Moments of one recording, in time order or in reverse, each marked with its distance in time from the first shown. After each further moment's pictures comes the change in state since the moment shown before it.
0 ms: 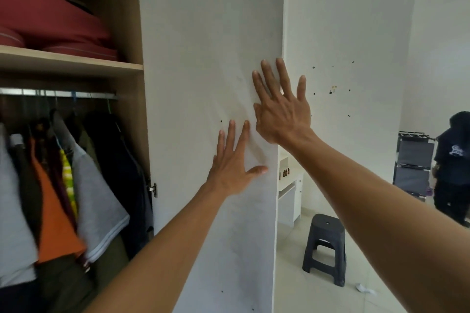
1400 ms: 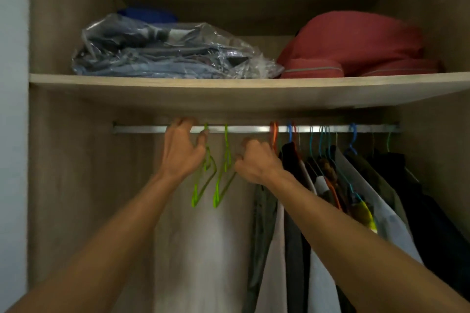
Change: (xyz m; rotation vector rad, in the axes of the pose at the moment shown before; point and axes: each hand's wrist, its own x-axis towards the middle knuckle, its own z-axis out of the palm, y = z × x) left_hand -0.202 -0.402 -0.474 0.768 0.876 -0.430; right_hand 0.129 -0.619 -0.121 1.358 -0.414 -0.459
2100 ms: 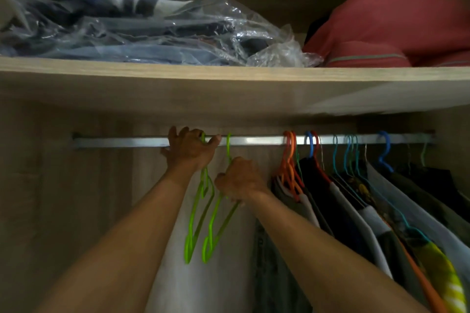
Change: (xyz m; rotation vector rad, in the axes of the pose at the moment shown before) left_hand 0.101 -0.107 0.137 0.265 -0.433 -0.220; right_hand 0.111 -0.018 0.085 0.083 -0.061 0.157
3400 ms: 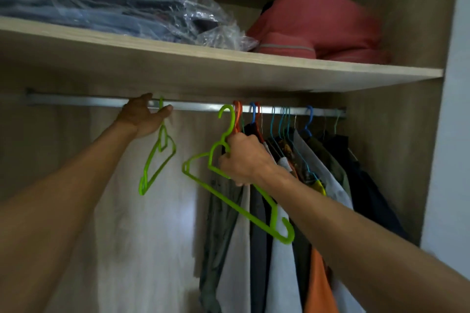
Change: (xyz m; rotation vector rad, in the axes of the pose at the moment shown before) left_hand -0.061 0.011 -0.051 -0.294 -0.084 0.000; right_hand -0.122 0.045 -0.087 -0.208 0.039 -0.041
